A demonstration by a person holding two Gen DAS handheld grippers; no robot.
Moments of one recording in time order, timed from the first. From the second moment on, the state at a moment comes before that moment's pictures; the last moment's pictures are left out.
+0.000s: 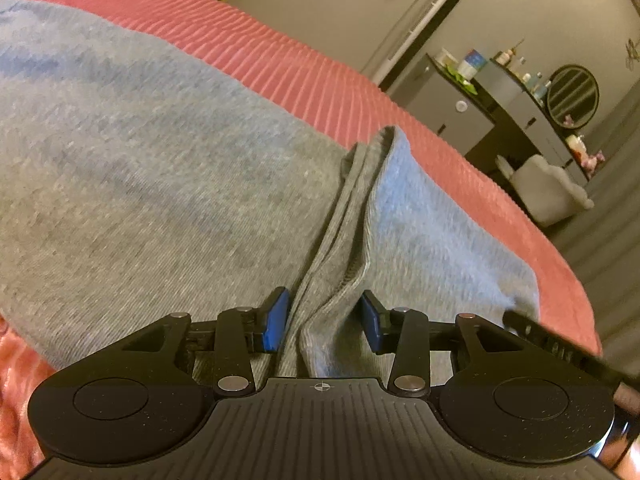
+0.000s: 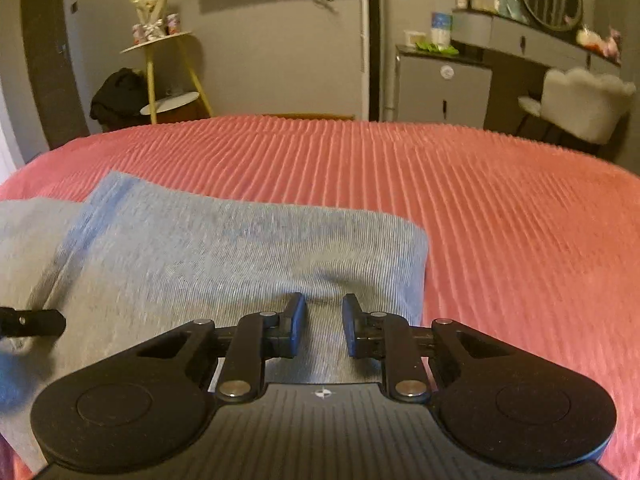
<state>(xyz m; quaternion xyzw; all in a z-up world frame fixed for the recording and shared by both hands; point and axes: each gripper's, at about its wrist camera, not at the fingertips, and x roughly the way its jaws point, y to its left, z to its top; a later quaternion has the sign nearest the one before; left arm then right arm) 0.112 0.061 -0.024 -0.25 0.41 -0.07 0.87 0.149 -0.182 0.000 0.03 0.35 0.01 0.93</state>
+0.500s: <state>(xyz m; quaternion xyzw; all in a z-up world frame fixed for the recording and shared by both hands) 0.111 0.061 -0.023 -0.27 0.41 -0.08 0.87 0.060 -0.182 -0.004 0.02 0.34 0.04 0.94</state>
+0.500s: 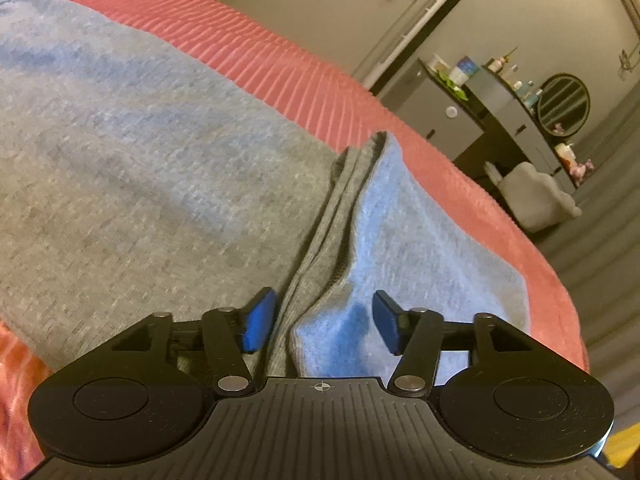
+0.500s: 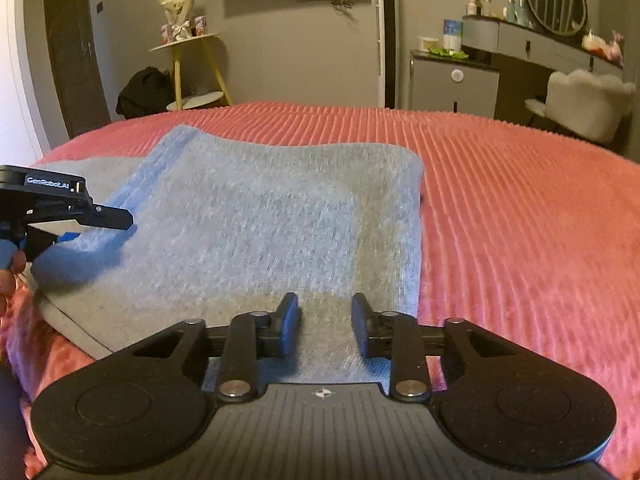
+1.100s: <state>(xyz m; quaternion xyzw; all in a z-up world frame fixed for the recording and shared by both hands) 0.037 0.310 -0.006 -0.48 0.24 0.16 0.83 0.073 -0.203 -0.018 0.15 0.31 0.12 0.93</state>
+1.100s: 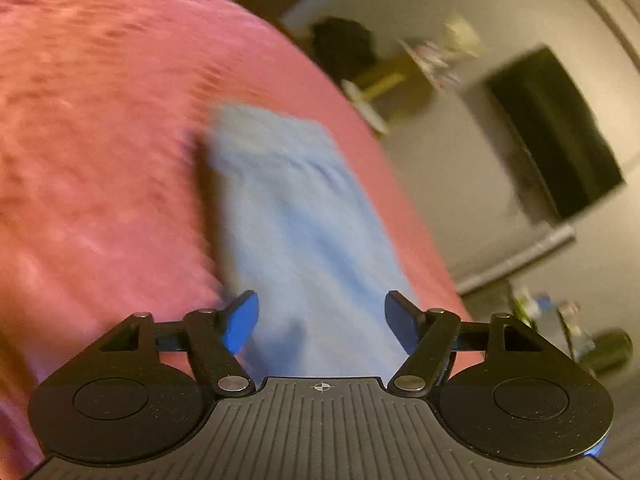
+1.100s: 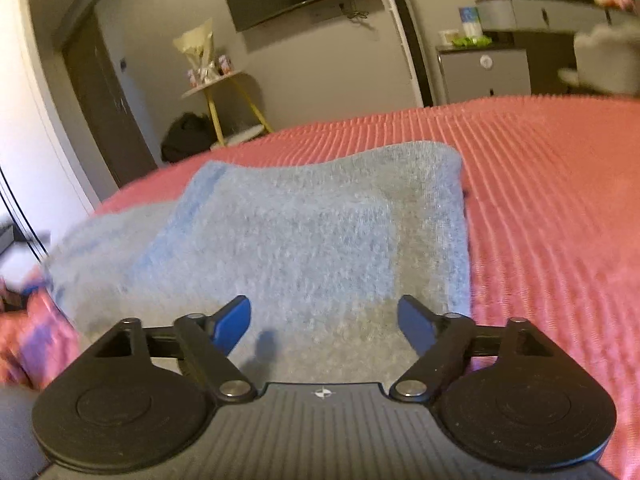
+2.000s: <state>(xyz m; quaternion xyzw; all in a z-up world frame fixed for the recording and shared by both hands) 0.087 0.331 0.013 -0.35 0.21 0.07 0.91 0.090 -0.216 -0.031 0.24 0.29 0.15 0.91</state>
